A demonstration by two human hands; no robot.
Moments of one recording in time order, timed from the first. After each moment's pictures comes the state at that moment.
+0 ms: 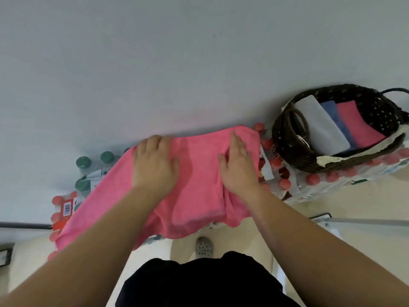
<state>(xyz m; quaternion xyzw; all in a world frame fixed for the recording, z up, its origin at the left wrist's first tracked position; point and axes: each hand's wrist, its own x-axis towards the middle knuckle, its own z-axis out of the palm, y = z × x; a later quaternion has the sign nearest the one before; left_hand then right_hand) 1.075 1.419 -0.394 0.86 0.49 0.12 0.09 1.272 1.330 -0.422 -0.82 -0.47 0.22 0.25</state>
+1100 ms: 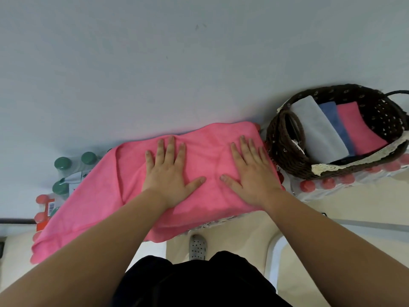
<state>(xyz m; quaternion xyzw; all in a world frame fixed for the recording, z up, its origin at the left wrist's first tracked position) 1.127 1.407 -0.439 0.88 0.46 -0.09 0.10 1.351 1.301 -0.439 -0.76 -0.64 0.12 -0.05</state>
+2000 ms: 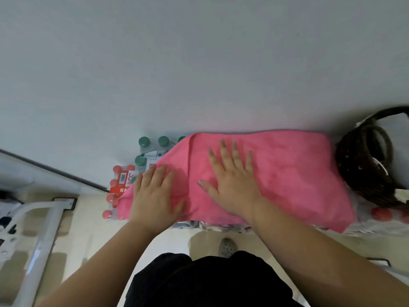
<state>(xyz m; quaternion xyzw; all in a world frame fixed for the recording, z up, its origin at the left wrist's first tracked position) 0.959 1.352 -0.412 0.81 0.58 -0.01 0.05 1.183 1.351 -0.412 -0.66 -0.74 0.15 0.00</state>
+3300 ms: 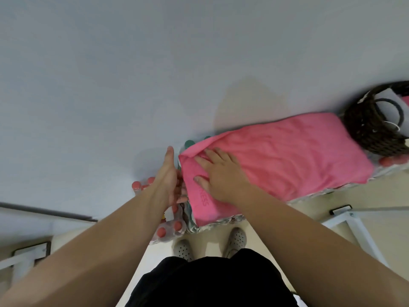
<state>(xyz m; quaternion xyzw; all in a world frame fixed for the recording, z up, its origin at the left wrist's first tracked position) 0.828 1.485 -0.410 0.28 0.60 0.05 0.75 0.975 1.411 -0.405 -0.72 -0.68 0.14 -0.04</state>
